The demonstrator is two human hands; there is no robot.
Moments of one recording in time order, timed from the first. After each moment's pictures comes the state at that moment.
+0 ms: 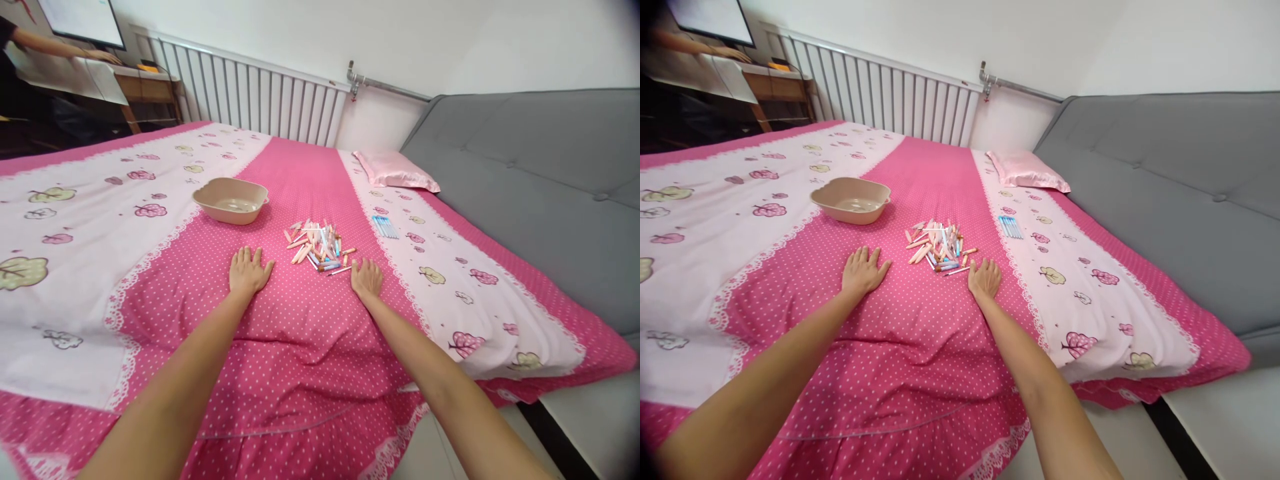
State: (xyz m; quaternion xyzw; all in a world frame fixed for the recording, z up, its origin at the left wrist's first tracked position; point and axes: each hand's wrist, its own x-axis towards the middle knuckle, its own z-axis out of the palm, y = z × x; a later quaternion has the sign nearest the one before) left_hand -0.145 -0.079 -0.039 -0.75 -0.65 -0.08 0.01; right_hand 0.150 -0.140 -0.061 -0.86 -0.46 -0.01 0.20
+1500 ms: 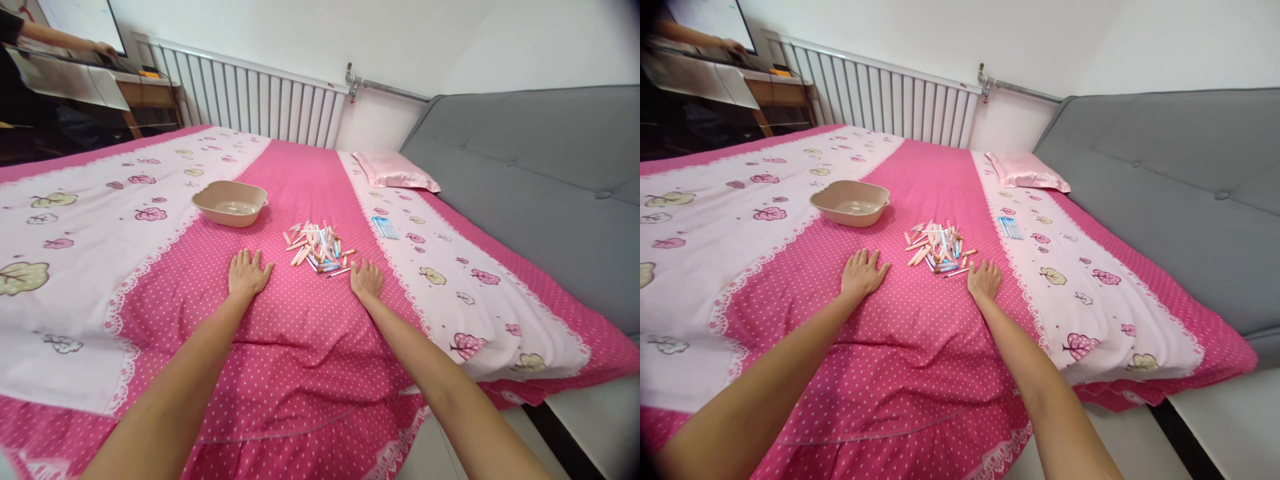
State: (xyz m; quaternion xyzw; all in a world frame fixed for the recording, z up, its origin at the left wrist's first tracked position) left_hand -0.144 -0.081 -0.037 -0.75 -0.66 -0.08 0.01; right_hand 0.151 -0.139 -0.064 -0.86 -0.47 -0.02 0.20
